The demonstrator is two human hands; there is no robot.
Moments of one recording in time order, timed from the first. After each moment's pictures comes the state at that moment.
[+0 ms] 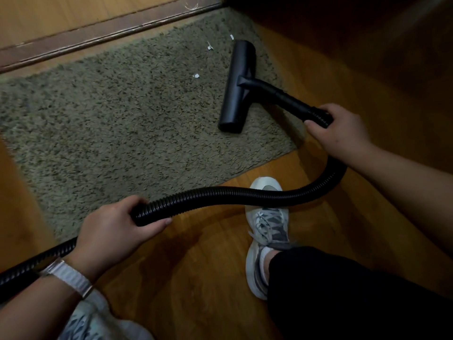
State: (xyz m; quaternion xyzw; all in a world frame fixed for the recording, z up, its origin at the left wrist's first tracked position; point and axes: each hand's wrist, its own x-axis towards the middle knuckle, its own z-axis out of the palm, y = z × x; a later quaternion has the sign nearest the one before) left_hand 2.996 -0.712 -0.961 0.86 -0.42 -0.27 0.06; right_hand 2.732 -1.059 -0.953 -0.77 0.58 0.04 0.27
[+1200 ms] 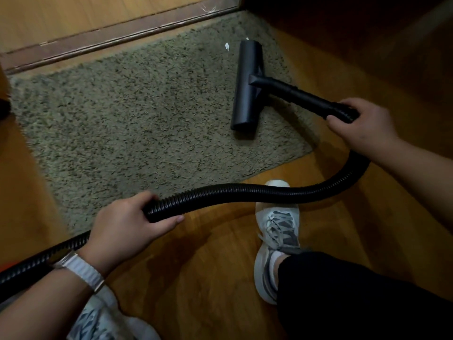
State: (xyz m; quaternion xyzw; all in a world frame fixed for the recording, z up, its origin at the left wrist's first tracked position) left_hand 3.001 -0.711 -0.957 0.86 -0.44 -0.23 0.10; right_hand 2.736 -1.073 -0.941 -0.77 0.57 0.03 0.27
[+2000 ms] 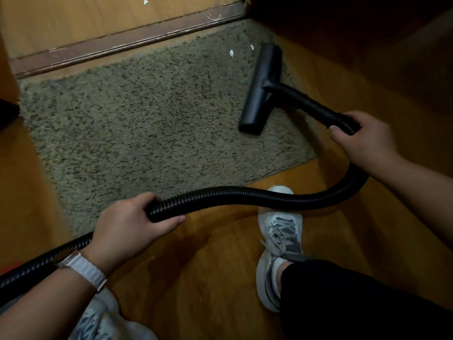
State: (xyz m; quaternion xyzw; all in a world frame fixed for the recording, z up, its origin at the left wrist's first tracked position) left_hand 3.007 -0.715 -0.959 0.87 -0.42 -0.26 0.08; right_hand 2.733 -1.066 -0.954 -0.76 0.60 0.00 0.26
